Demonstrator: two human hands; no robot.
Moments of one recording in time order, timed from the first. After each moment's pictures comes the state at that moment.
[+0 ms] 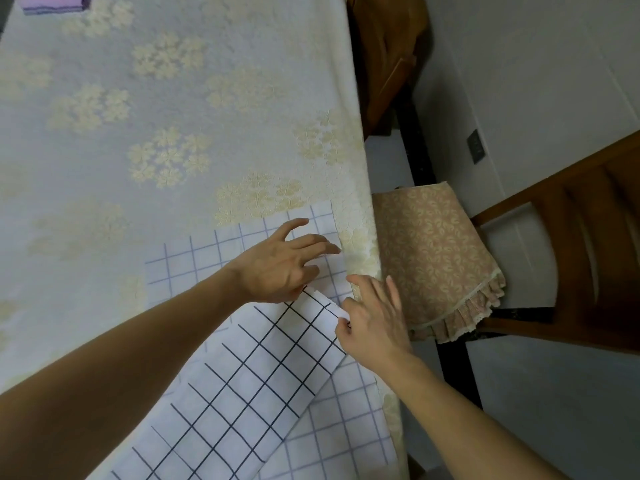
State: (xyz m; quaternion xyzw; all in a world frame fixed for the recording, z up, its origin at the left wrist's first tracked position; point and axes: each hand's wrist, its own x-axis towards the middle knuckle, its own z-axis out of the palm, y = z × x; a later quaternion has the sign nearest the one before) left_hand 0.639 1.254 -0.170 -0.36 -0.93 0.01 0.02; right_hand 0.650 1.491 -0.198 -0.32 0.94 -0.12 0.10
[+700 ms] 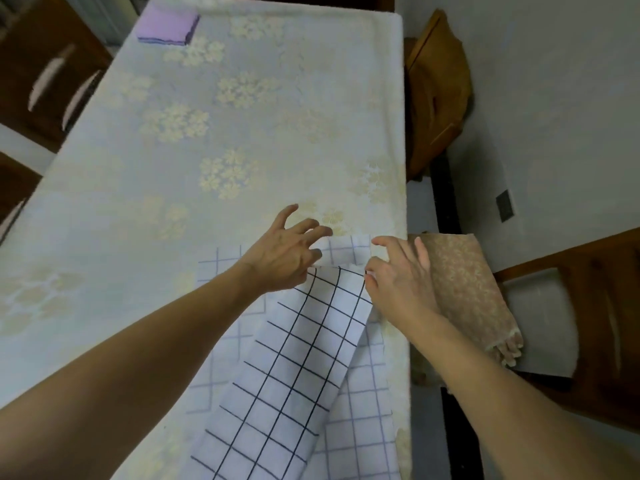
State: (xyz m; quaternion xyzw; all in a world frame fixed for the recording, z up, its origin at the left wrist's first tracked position) left_hand 0.650 1.201 -0.129 -0.15 -0.98 0.08 0.01; right_hand 0.573 1.432 -0.135 -0.38 0.92 -0.11 -0.02
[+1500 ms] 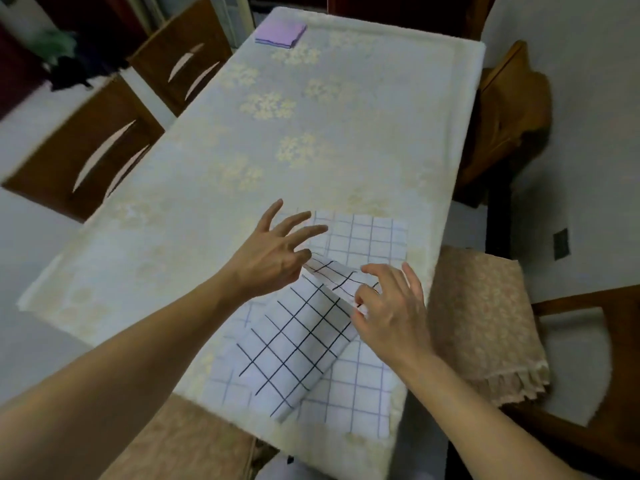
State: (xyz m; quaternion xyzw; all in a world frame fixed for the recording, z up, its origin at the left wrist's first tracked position) left_hand 0.807 1.247 -0.073 -0.01 -0.99 0.09 0.07; right_hand 0.690 1.478 -0.096 -0.53 0.82 -0.23 -0.03
